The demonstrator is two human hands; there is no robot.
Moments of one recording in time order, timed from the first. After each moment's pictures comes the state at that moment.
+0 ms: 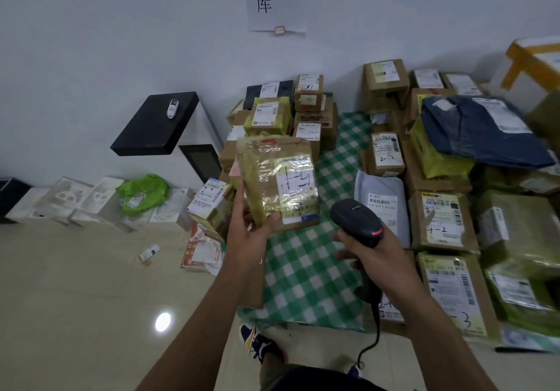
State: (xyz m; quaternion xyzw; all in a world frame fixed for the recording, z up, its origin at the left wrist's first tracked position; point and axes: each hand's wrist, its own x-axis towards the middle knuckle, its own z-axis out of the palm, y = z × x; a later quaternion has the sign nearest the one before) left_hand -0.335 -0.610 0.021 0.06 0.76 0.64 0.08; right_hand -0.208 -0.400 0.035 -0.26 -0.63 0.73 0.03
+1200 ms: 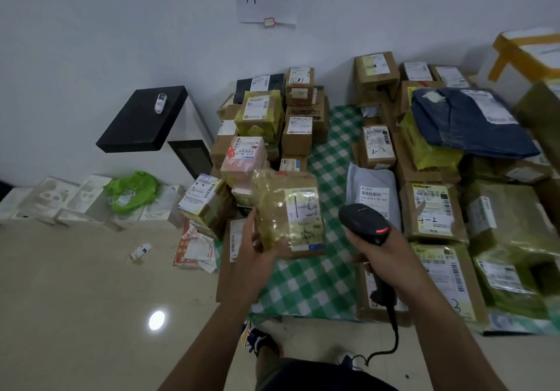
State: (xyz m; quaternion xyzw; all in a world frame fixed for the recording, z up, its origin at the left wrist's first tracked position) left_hand -0.299 -0.611 -0.016 0.01 0.79 0.59 0.18; right_hand -0.194 -0.383 0.022 -0.31 -0.66 0.68 0.03
